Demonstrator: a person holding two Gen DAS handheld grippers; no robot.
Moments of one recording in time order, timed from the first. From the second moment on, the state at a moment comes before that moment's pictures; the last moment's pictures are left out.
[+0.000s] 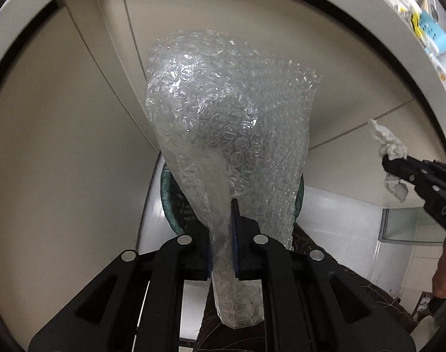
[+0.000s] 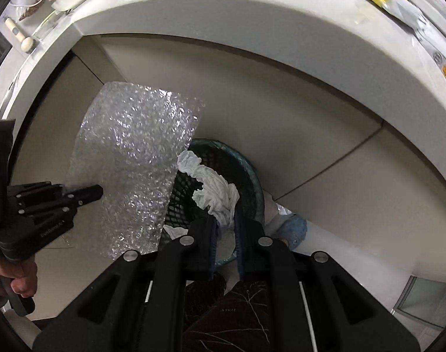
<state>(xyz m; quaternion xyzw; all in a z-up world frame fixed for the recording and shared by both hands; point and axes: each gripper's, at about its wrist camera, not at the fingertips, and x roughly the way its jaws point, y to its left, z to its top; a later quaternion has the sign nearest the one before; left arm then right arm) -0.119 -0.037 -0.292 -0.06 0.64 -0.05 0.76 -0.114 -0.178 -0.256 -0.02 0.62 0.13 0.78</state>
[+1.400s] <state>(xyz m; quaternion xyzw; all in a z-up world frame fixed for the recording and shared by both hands) -0.110 -0.011 -0.308 -0.07 0.65 -0.05 0.75 -0.108 -0.174 -0.235 -0.06 0.64 0.13 0.76</state>
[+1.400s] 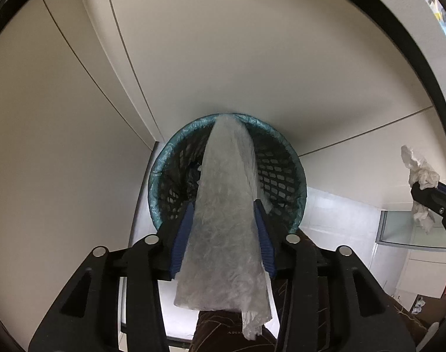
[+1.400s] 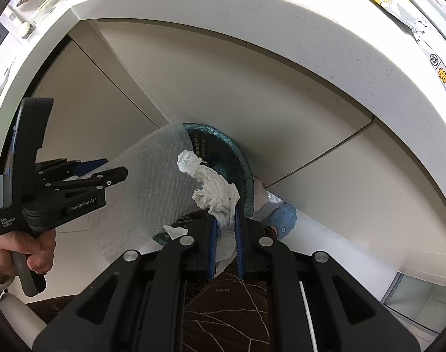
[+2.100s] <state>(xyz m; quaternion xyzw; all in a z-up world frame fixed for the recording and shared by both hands) -0.117 0.017 -0.238 -0.04 0.59 0.02 0.81 -0.100 -0.139 -0.272 -0.05 0.64 0.19 0.75</state>
